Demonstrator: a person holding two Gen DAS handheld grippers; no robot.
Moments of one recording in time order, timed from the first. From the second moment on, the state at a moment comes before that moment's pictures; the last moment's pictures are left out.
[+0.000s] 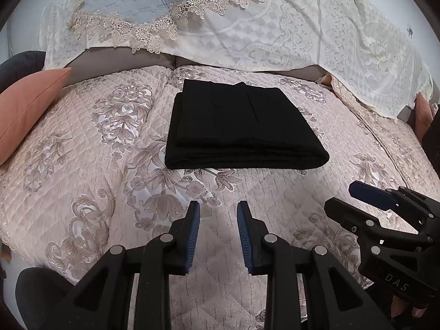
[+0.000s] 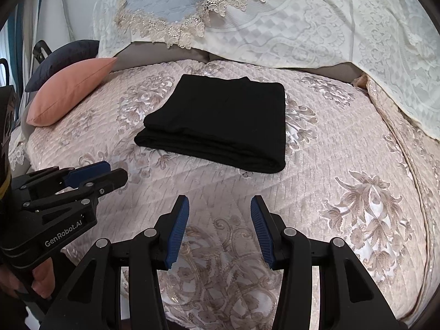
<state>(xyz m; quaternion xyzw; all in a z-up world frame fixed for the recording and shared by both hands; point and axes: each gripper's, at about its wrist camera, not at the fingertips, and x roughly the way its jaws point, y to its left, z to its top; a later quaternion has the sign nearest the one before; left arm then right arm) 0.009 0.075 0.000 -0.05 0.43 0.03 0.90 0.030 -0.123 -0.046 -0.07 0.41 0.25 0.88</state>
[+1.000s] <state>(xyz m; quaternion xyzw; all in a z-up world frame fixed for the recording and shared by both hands) 0.010 0.076 -0.001 -0.05 0.43 0.04 0.90 0.029 -0.118 -0.044 -0.07 0.41 0.26 0.87</state>
